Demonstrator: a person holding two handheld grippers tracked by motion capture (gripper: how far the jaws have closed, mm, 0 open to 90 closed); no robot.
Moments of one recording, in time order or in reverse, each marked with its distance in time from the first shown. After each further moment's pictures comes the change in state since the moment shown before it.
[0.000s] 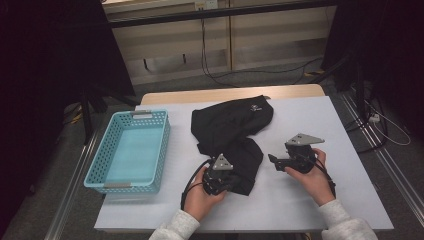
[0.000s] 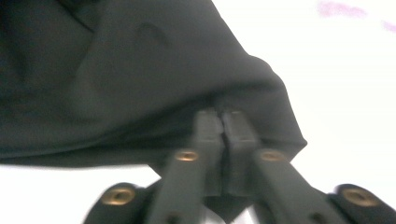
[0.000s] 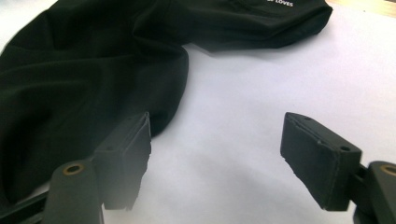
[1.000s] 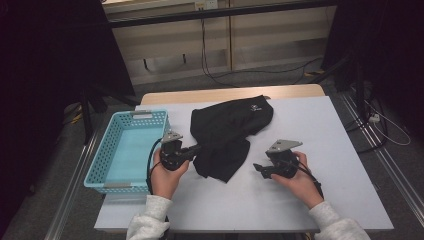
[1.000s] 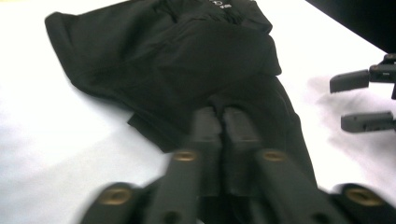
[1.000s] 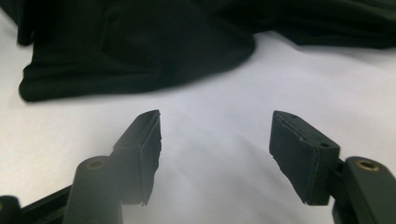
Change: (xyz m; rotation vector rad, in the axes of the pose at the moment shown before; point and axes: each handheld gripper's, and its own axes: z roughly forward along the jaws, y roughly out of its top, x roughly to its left) left arm 0.081 0.000 -0.083 -0.233 0.218 -0.235; right arm 0.031 0.003 0.021 0.065 0.140 -0.084
